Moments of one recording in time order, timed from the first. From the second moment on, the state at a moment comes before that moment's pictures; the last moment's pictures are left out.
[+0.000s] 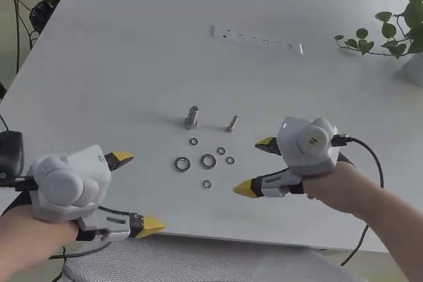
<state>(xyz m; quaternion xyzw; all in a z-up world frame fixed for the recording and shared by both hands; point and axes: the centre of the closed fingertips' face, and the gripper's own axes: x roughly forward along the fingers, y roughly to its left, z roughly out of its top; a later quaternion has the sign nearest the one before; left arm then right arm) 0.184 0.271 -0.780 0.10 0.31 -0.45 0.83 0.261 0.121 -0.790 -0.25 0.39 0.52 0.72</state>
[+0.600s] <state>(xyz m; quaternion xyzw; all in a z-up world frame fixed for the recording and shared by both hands) 0.187 0.273 -0.783 0.10 0.31 -0.44 0.84 0.277 0.141 -0.805 -0.29 0.39 0.54 0.68</state>
